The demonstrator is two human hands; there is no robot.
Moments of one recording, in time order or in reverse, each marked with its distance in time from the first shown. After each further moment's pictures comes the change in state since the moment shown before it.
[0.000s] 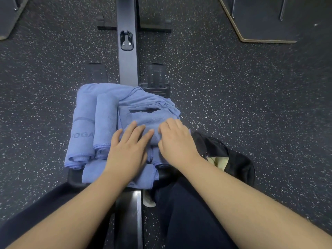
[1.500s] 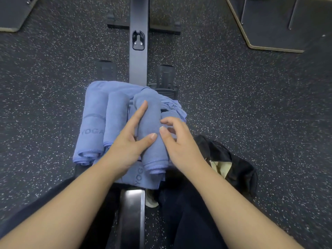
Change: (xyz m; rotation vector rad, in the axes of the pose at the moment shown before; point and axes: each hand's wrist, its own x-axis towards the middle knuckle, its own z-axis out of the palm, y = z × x) left_hand 0.005 -0.003 -0.062 -1.489 -0.032 -0.337; right_hand 0.001 -0.031 -0.052 0.995 -0.241 0.390
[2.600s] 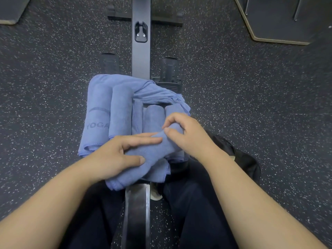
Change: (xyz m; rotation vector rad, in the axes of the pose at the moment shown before) left_hand -0.025 0.008 -0.045 0.203 -0.435 -0.135; right_hand 0.019 0.011 -0.013 -0.140 -0.174 -0.081
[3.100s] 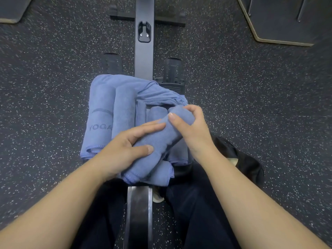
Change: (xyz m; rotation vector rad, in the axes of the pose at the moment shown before) left_hand 0.016 -0.004 0.004 -0.130 0.164 0.068; right_hand 0.011 -0.003 0.015 0.427 0.304 0.201
